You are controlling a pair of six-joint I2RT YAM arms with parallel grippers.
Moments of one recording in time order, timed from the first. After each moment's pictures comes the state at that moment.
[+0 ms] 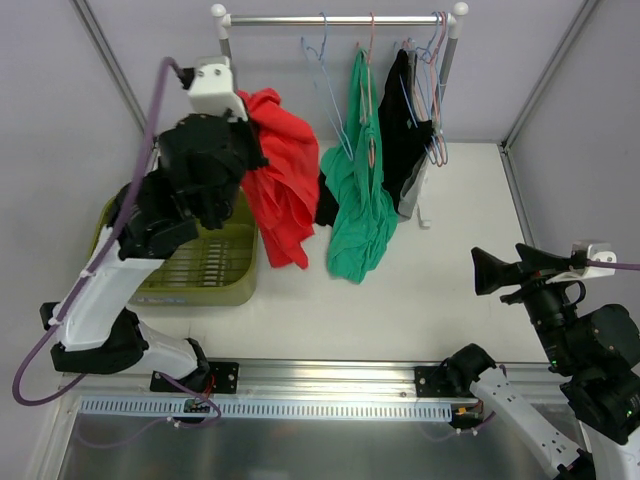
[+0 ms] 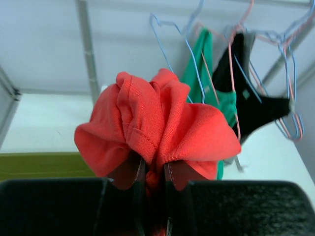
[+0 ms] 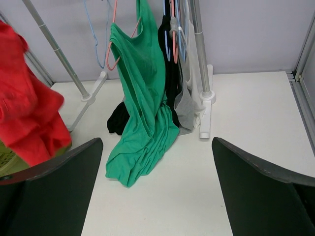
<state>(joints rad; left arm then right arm) -1.02 1.39 2.06 -0.84 -0.88 -0.27 0.58 0.30 1.11 -0.75 0.36 0.19</state>
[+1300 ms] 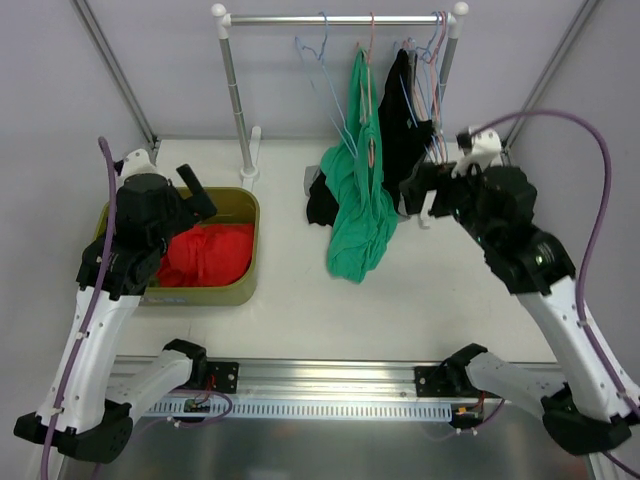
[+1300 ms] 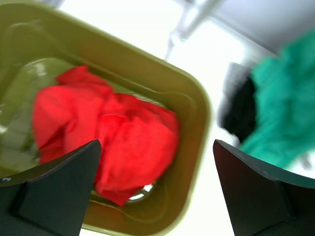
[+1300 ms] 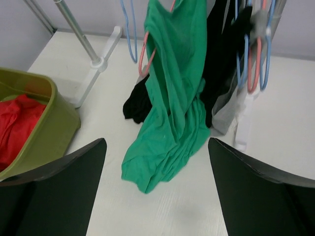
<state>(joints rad) -0.29 0.92 1.31 -0.91 -0.44 -0.57 0.56 0.90 1.30 -0.62 0.18 0.20</state>
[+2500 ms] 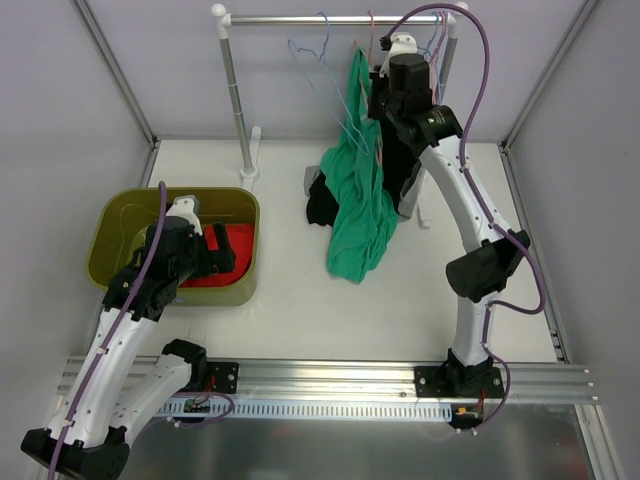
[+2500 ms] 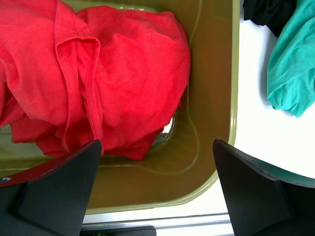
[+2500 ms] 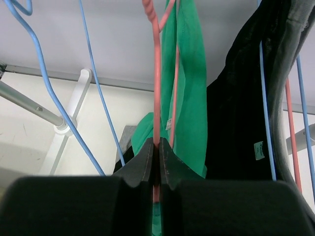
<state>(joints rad) -0.29 0.73 0.91 -0.88 -0.11 -0.36 0.46 1.99 2.31 -0.63 0.19 0.16</state>
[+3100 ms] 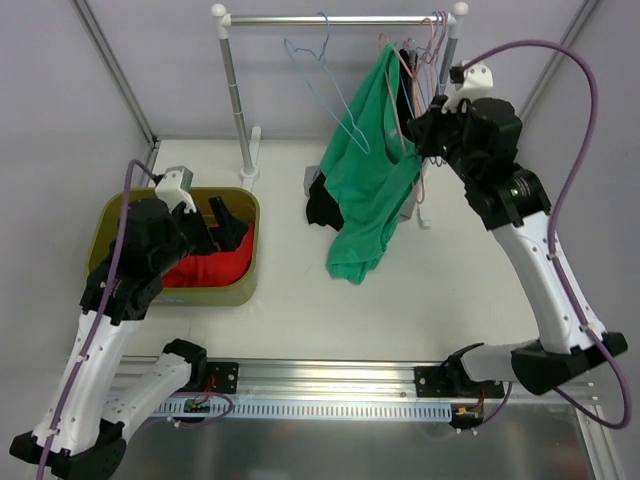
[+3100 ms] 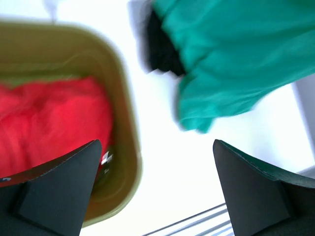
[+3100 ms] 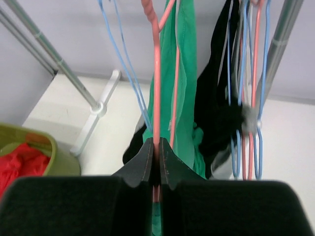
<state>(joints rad) -0.31 0.76 1.10 -0.80 0.06 -0.41 0.44 1.38 1.79 -0.54 0.11 0.19</state>
